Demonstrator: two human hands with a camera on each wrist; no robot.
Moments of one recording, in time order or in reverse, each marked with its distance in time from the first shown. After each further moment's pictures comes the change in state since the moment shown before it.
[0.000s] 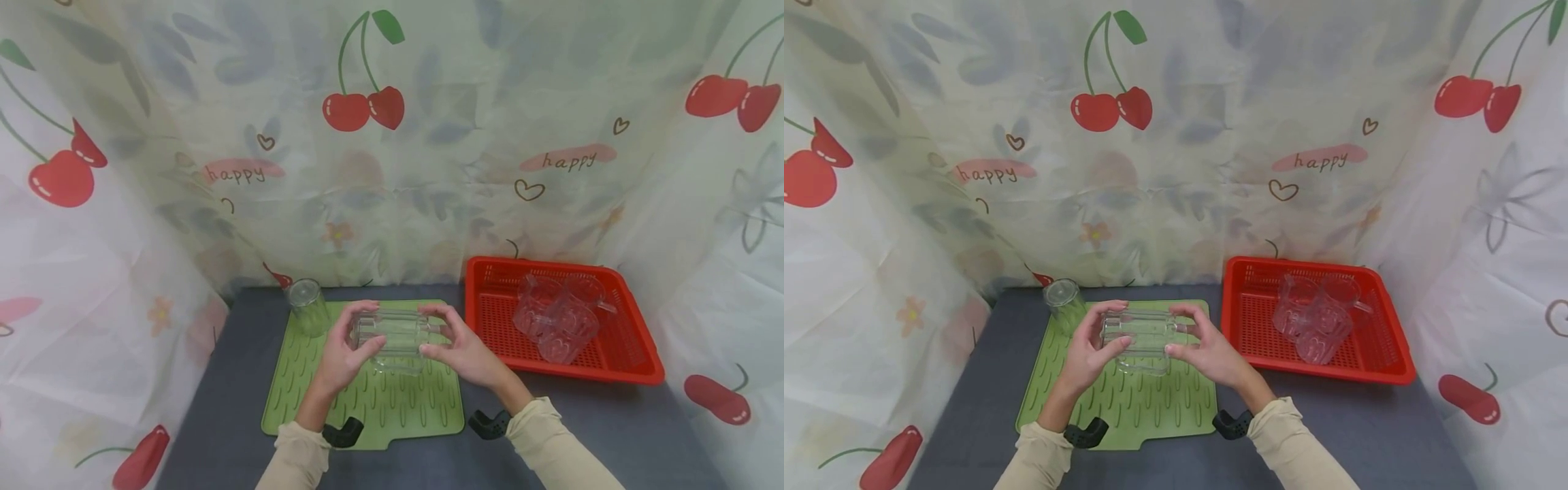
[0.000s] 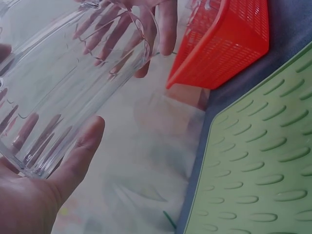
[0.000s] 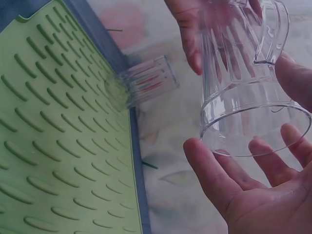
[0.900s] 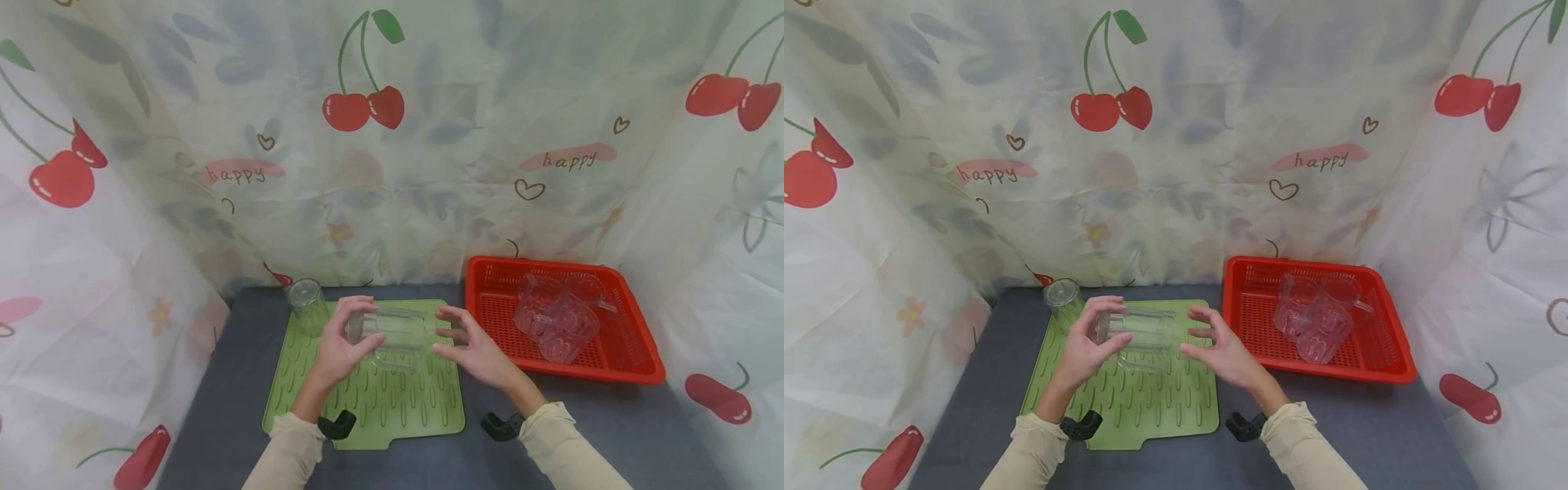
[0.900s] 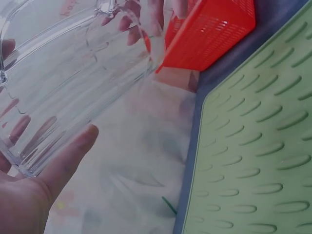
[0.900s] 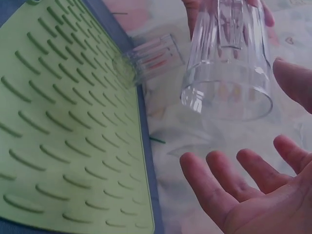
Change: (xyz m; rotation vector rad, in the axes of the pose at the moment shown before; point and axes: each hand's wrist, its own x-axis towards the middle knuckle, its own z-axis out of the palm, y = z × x) left_hand 0.010 -0.007 -0.010 0.141 0.029 0.050; right_hand -0.016 0.014 -0.015 -0.076 0.085 0.120
